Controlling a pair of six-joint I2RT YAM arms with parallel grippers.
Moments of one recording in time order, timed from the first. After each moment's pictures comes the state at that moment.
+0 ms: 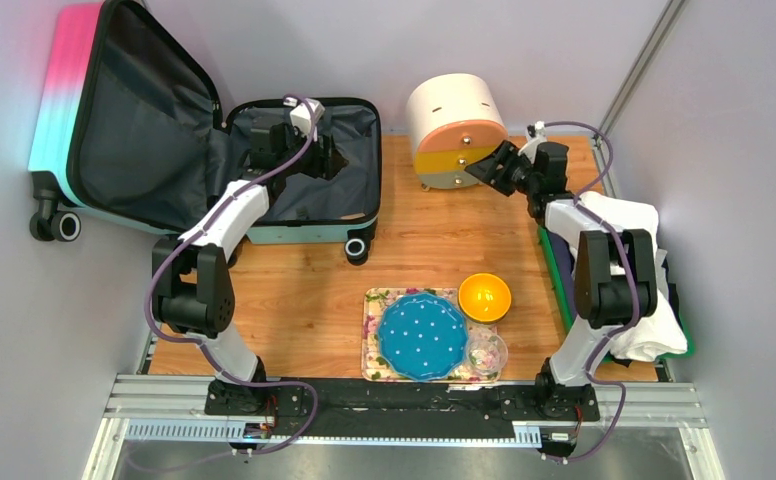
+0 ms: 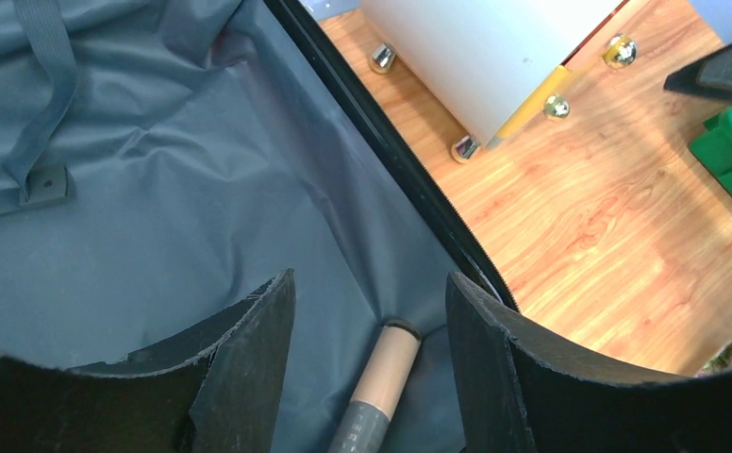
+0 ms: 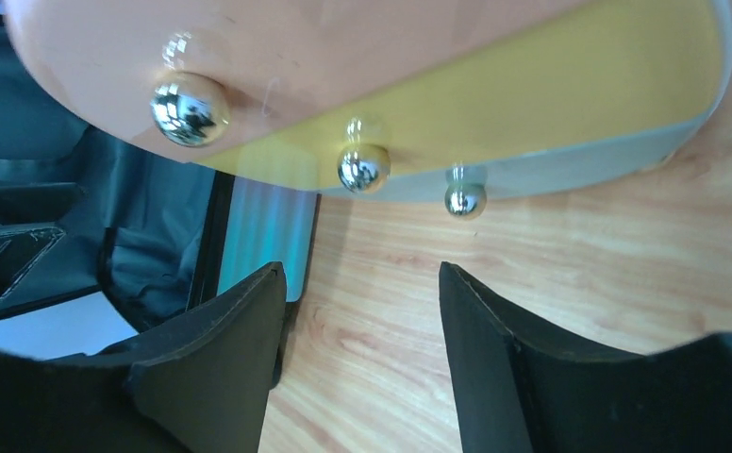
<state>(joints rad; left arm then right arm) -0.16 1.70 1.34 -0.03 0.50 -0.04 0.04 1.78 1.14 0.30 -0.54 0.64</state>
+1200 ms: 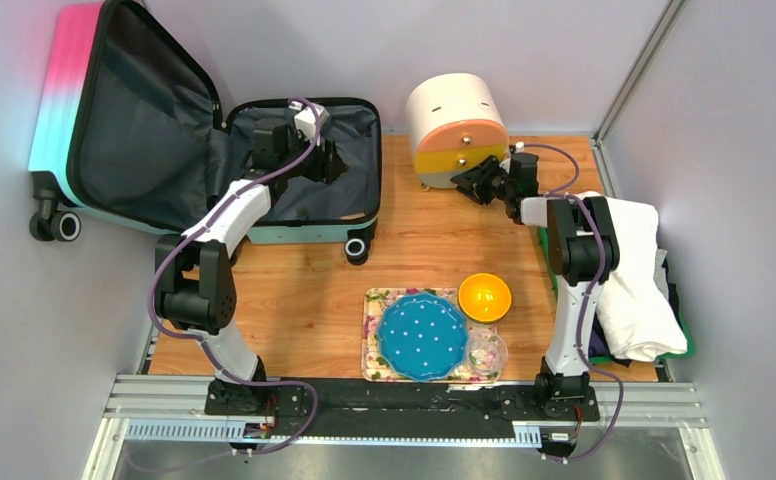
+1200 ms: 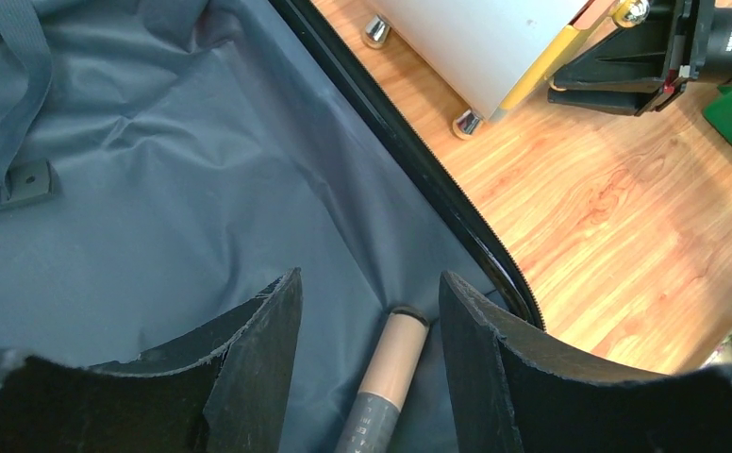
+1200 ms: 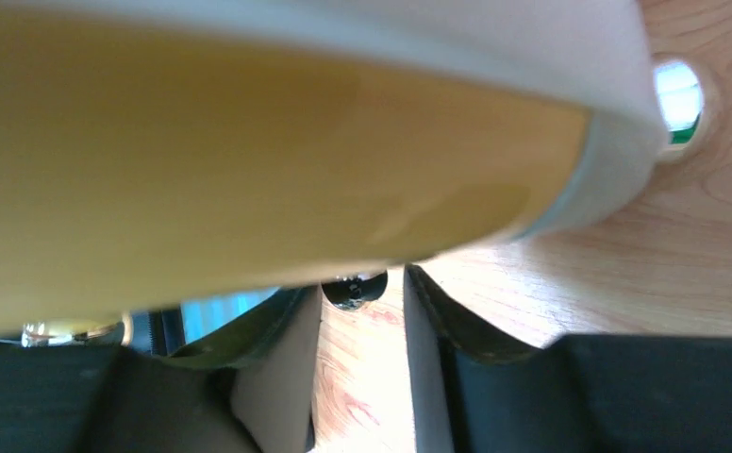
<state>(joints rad) -0.16 1.72 1.34 -0.04 0.53 0.02 0.07 2.16 1.28 0.45 -0.55 0.98</state>
